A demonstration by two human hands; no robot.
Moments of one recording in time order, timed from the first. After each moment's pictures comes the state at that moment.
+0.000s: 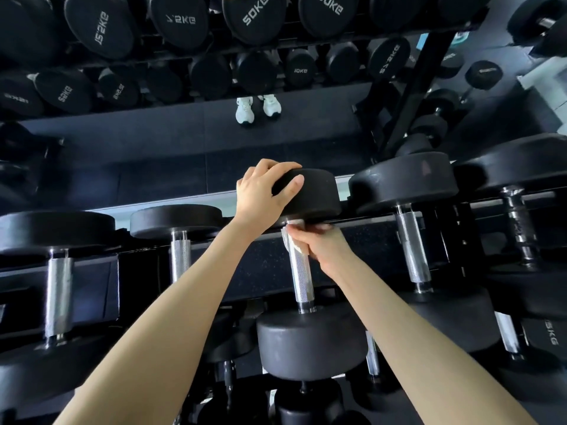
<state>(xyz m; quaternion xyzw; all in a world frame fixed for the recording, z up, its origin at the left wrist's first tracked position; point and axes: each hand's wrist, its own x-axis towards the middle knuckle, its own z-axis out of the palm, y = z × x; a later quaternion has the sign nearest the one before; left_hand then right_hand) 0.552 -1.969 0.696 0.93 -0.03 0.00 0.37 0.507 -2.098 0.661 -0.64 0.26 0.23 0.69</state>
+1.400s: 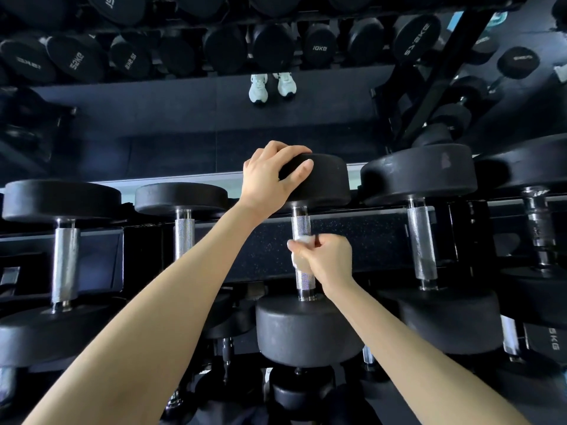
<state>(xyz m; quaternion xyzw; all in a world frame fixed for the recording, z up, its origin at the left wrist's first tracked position) 0.550 -1.969 0.696 0.92 -0.03 0.01 0.38 0.467 -2.096 0.646 -0.84 0.18 0.16 0.49</state>
